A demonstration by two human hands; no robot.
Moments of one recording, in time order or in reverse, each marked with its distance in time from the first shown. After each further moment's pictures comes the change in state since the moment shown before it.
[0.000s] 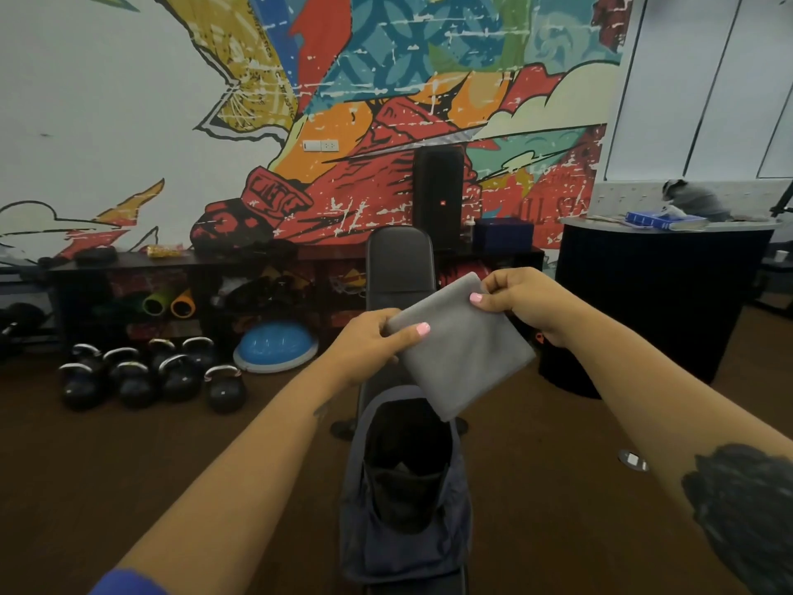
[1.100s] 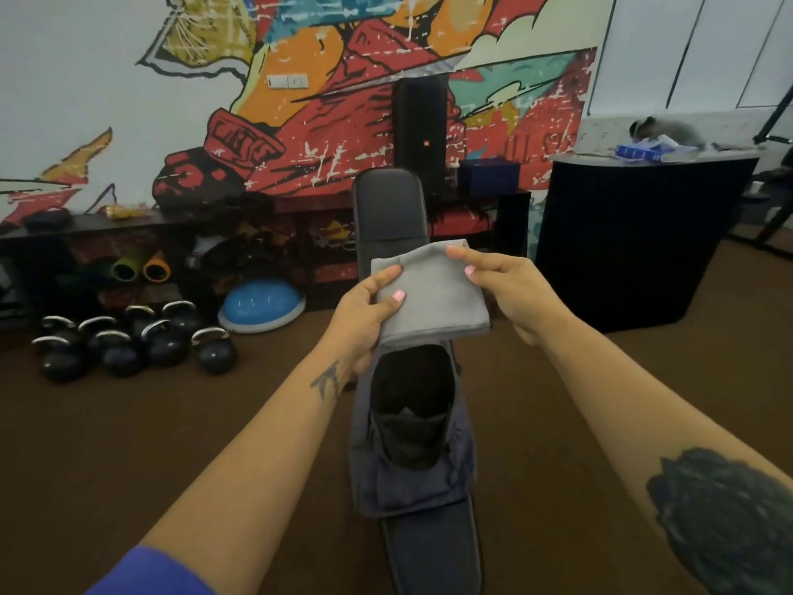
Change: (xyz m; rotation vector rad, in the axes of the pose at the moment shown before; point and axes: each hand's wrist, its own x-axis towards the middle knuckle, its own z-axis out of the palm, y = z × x) left_hand 0.006 -0.063 0.012 -0.640 0.150 -0.167; right_hand -0.008 0.035 0.081 0.433 0.127 -0.042
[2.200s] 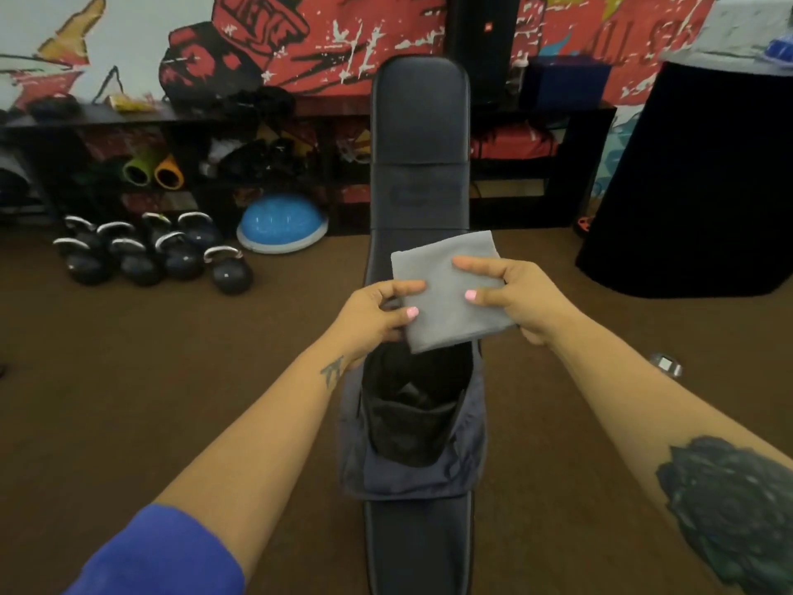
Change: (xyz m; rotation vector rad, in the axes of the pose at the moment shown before) left_hand 0.141 -0.137 -0.017 0.103 -0.009 -0.222; right_hand 0.156 0.157 -0.021 -0.037 -0.257 0.269
